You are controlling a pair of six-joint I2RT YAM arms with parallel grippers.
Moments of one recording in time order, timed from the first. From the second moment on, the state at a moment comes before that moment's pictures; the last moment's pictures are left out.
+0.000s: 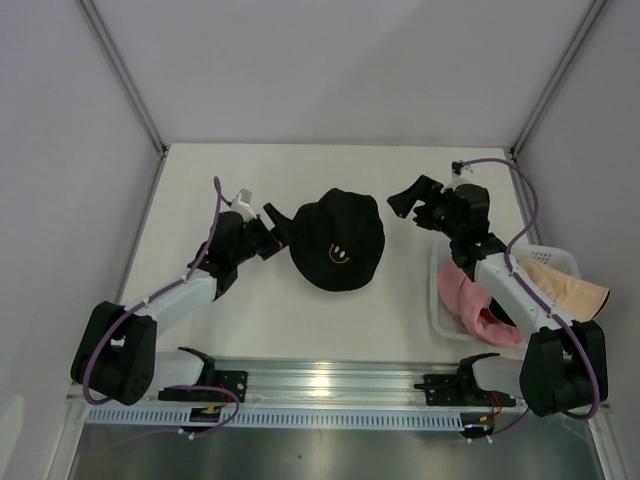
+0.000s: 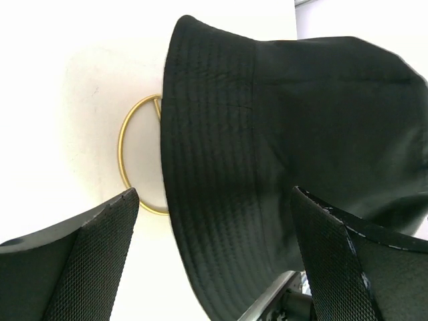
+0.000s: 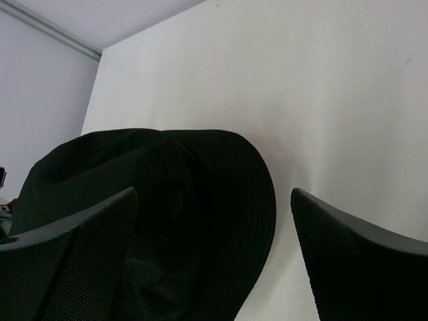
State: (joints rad) left arm -0.36 1.27 0.59 0.32 0.31 -0.92; right arm 0.22 1.24 0.83 0.11 -0.23 0.62
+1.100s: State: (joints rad) left arm -0.35 1.59 0.41 0.79 0.31 -1.12; right arm 0.13 0.97 1.11 -0.59 0.50 0.52
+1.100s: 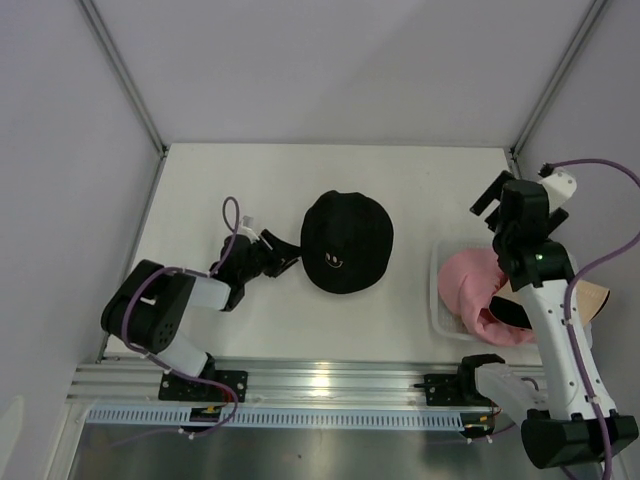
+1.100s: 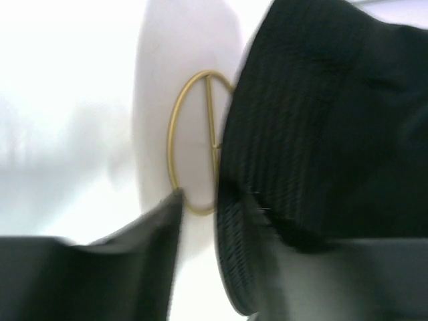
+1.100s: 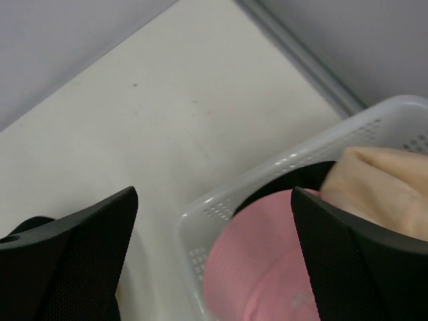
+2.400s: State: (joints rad) left arm -0.35 0.72 0.62 -0.19 -0.02 -0.71; right arm 0.13 0.70 0.89 -1.18 0.19 0.84
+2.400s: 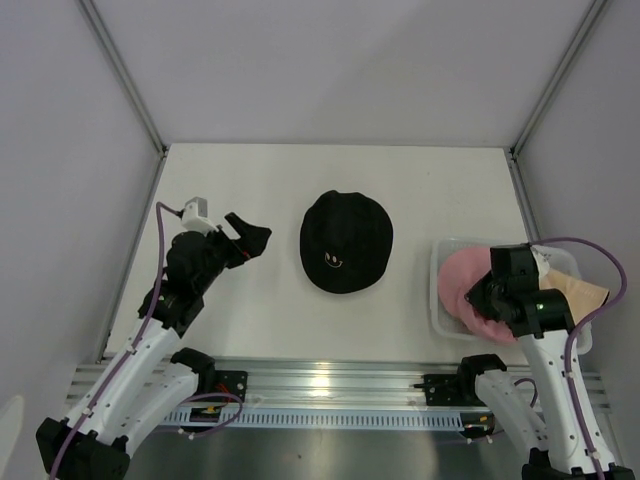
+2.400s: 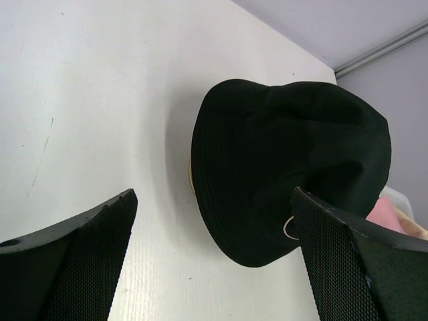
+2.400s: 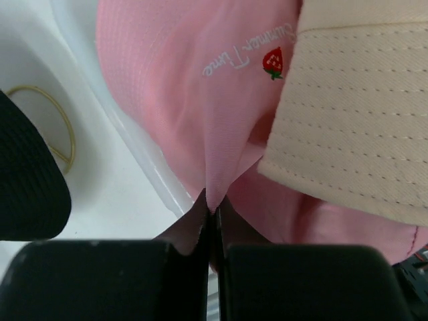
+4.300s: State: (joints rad) left arm -0.35 0.99 0.65 0.31 0.35 -0.74; right arm 0.63 1.70 1.86 -0.77 -0.34 0.35
